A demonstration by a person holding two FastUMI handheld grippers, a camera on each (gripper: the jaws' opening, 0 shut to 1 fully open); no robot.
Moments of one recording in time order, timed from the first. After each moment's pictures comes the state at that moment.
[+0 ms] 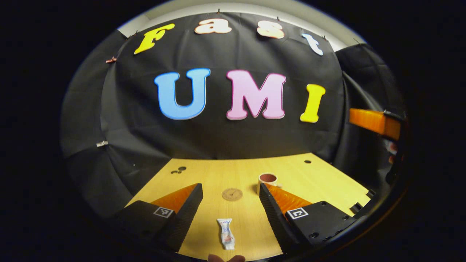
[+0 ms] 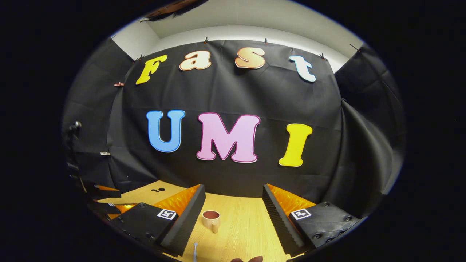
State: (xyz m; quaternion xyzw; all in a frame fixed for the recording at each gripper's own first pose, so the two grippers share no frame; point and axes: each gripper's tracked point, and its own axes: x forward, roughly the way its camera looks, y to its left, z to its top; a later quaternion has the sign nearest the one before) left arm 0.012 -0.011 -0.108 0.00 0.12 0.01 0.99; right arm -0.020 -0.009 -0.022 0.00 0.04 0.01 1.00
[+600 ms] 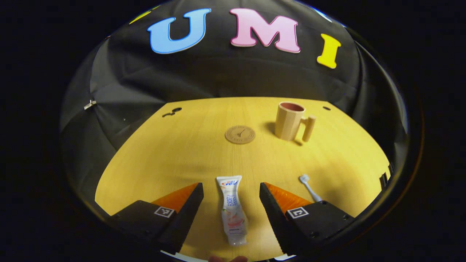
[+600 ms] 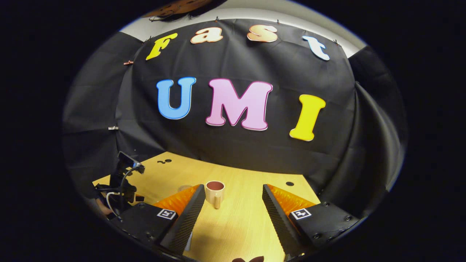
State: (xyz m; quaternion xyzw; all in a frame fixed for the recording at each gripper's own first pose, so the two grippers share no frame) left arm 0.059 0.008 -0.319 0.00 0.31 0.03 0.95; right arm -0.035 0.004 -0.126 -0.01 0.16 0.06 0.99
